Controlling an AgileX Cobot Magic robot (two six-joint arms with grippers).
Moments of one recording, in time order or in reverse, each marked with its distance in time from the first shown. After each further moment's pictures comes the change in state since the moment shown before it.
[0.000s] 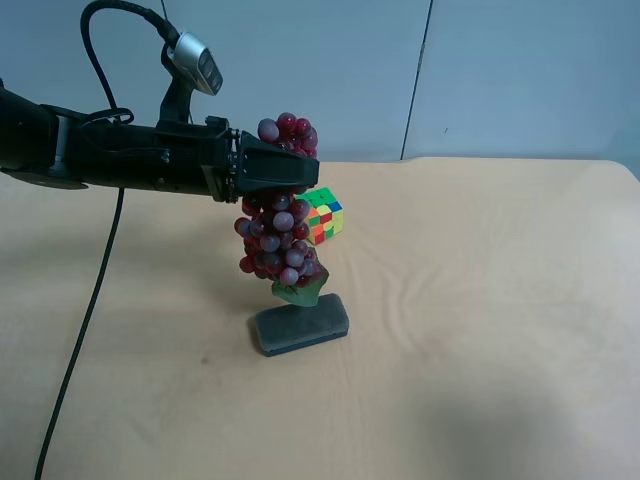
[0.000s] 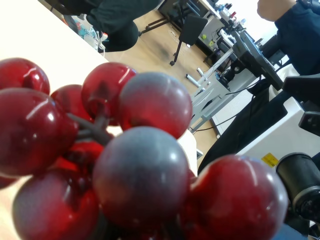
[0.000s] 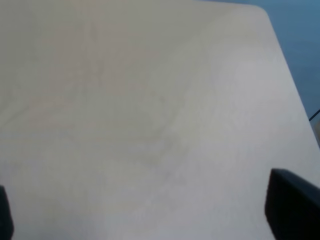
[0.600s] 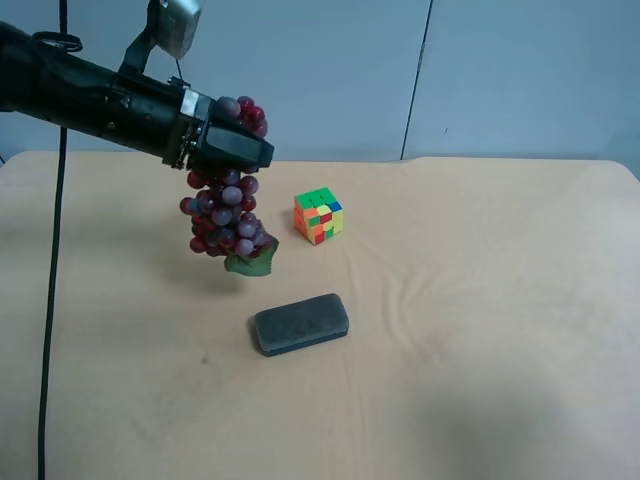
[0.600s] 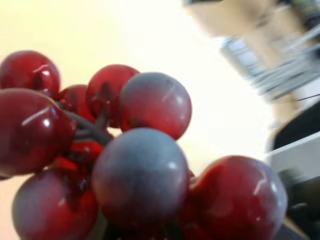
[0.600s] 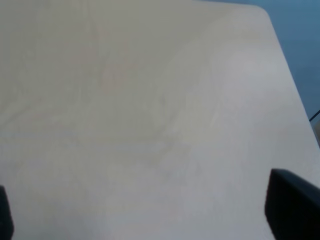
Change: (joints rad) left arm 0.072 -0.199 -0.112 0.496 -0.302 -0.578; right arm 0.000 0.000 0.000 0.000 0.000 0.001
